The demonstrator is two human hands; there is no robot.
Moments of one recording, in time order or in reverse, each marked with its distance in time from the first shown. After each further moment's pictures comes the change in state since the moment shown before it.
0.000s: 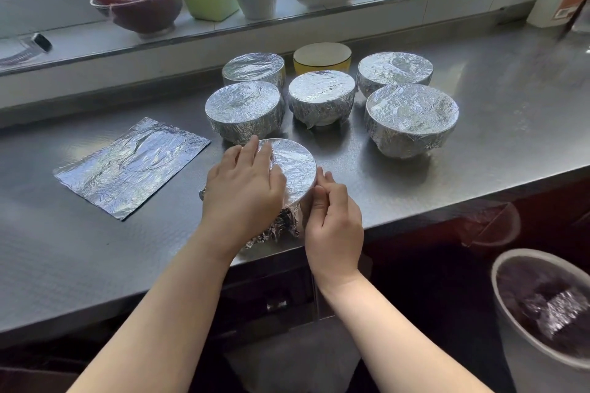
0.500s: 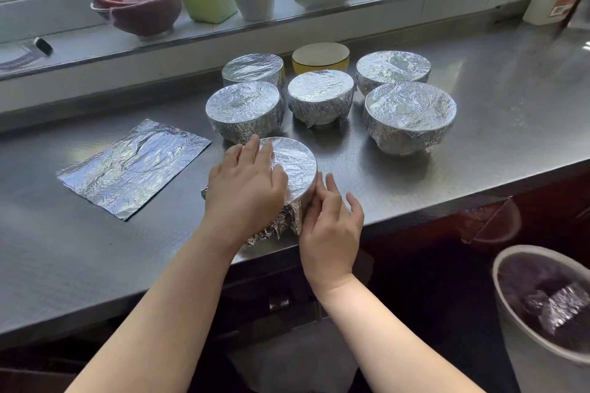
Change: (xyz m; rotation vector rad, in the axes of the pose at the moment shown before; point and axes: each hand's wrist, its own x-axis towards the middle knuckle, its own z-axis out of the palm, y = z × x) left_hand 0.001 0.000 -0.001 0.002 -0.015 0.003; right_hand -0.016 0.011 0.015 -0.215 0.070 -0.172
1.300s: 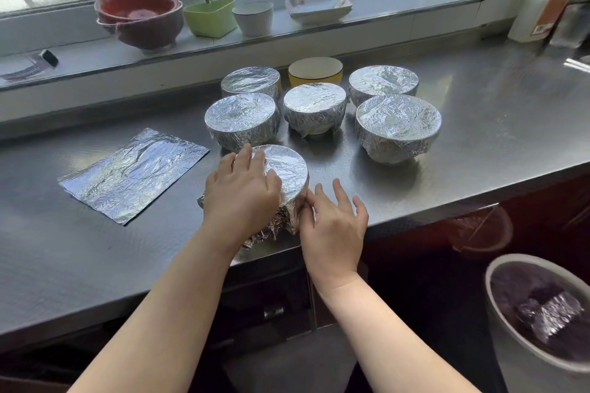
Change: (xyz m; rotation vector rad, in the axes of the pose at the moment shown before) left_hand -0.002 0.005 -0.002 -0.017 -0.007 -0.054; right_hand 0.022 -0.003 -0.026 -0.184 -0.273 0.071
